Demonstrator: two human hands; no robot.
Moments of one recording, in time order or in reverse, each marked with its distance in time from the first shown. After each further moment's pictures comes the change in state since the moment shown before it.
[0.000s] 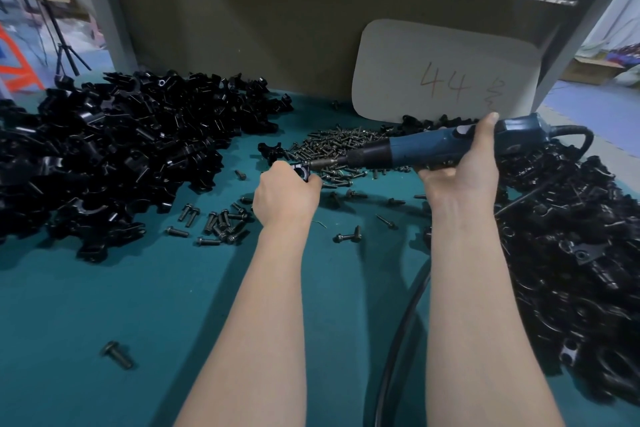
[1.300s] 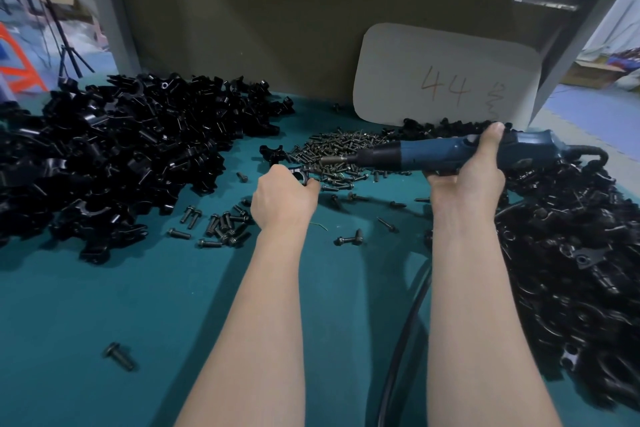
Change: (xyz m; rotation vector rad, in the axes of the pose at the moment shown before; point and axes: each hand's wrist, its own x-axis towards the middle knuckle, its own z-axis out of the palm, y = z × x) left_hand -0.003 -0.001 -0.005 0.006 -0.004 -0.016; right_hand -0.004 -0.001 0.000 -0.051 0.107 -0.081
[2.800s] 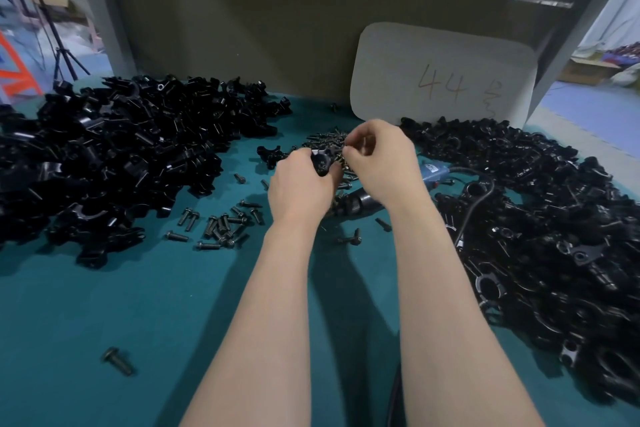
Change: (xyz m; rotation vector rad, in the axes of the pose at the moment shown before) left_hand -0.012 0.018 -0.005 -0.132 0.002 0.271; right_hand -0.030 0.033 0.032 -1.341 -0.618 -0.561
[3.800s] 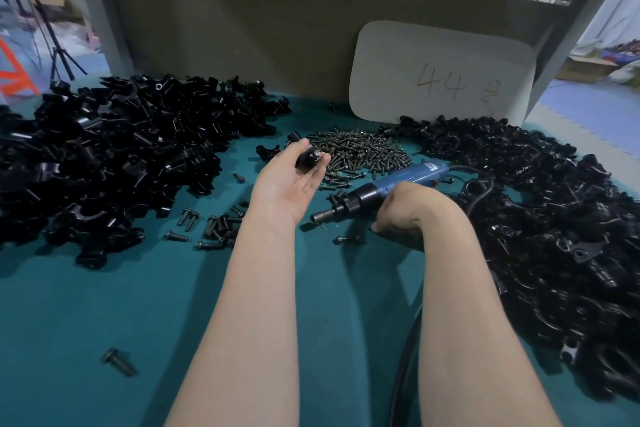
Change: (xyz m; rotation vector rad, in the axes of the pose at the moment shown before) left_hand 0.013 -0.007 -0.013 -1.385 -0.211 -0.591; right_hand -0.008 0.037 -0.020 -0.384 -0.630 0.460
